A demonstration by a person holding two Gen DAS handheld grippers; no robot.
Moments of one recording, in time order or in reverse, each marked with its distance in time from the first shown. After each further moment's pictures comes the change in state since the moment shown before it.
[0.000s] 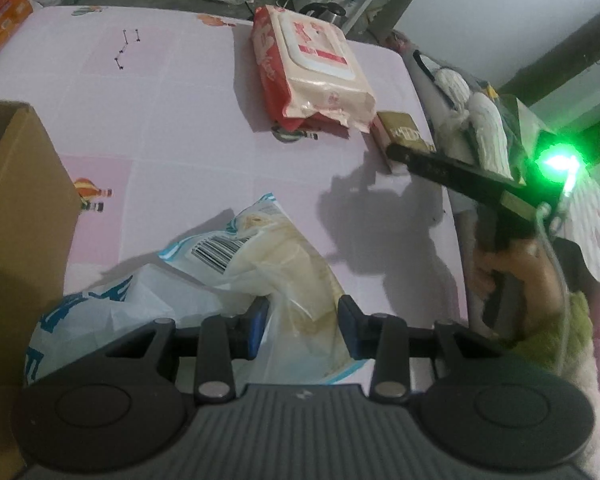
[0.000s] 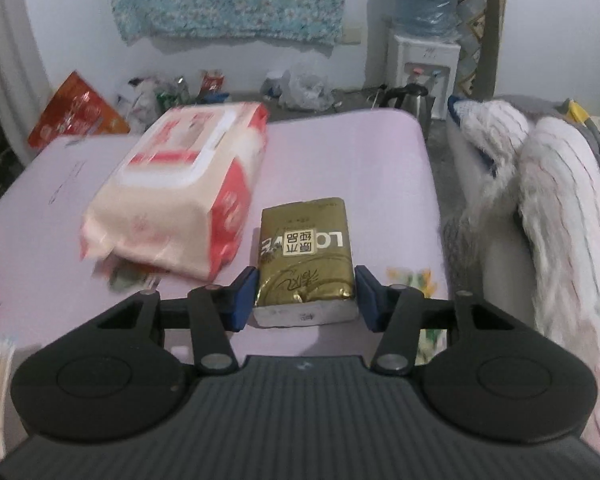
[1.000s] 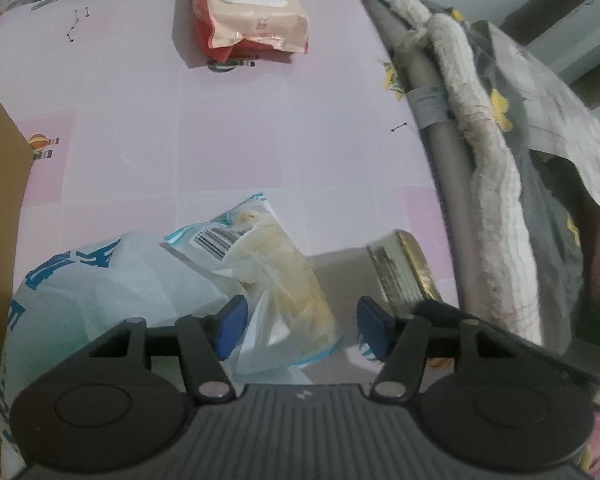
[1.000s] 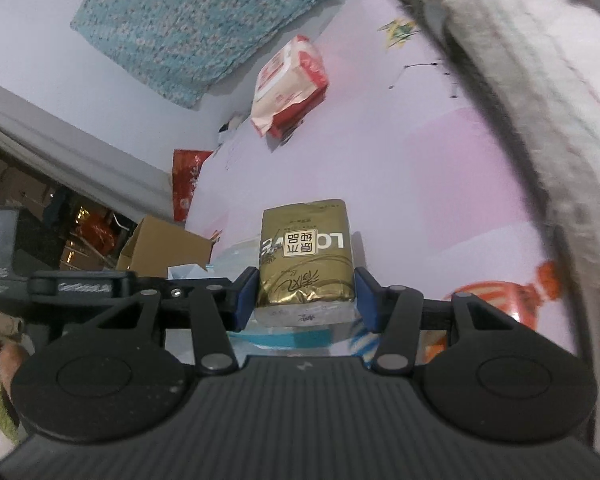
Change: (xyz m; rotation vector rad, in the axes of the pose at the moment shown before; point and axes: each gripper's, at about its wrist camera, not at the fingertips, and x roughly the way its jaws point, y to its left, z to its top) left arm 0.022 -0.060 -0.055 0.101 0.096 0.054; right arm -0.176 -0.020 -0.197 0.623 0.038 0.492
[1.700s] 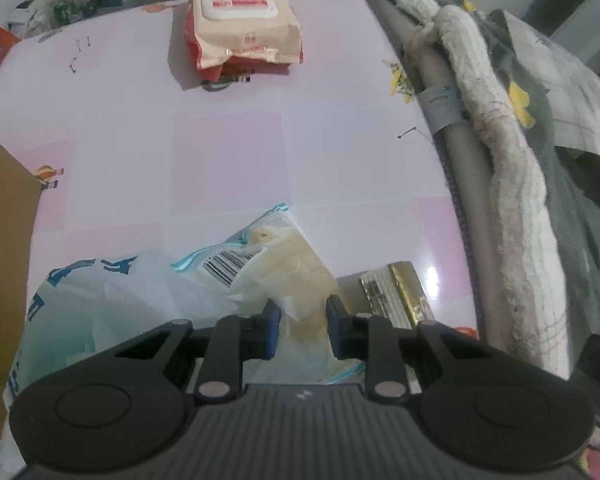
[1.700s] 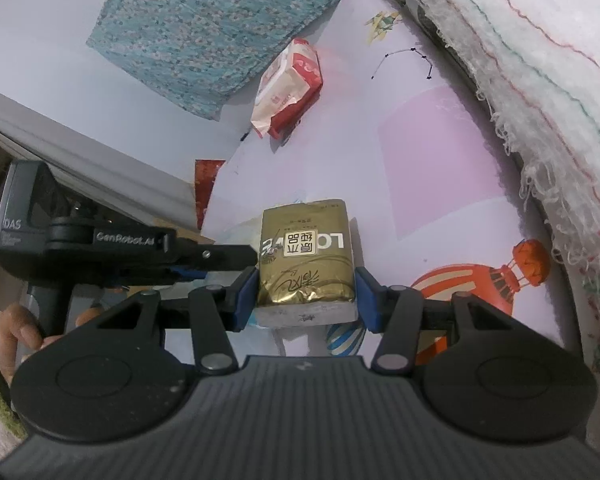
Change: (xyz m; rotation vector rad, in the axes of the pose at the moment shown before) left arm 0.004 -0.037 0.006 0.036 -0.033 0.139; right arm 0.010 -0.033 -0.004 0.032 -0.022 0.101
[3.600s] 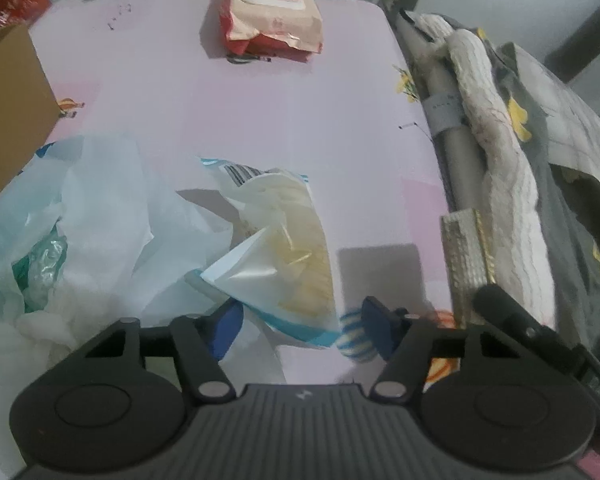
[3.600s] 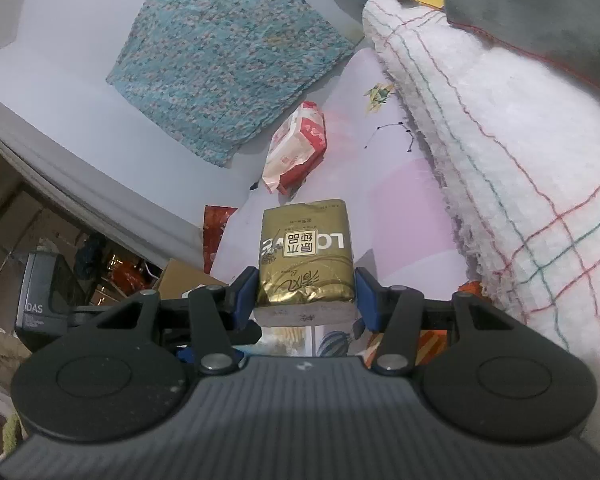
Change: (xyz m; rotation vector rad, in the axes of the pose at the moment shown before) left arm 0.004 -0.014 -0.057 -0.174 -0.088 -0.003; right arm -0.059 -0.005 -0.010 -0.048 -0.165 0.014
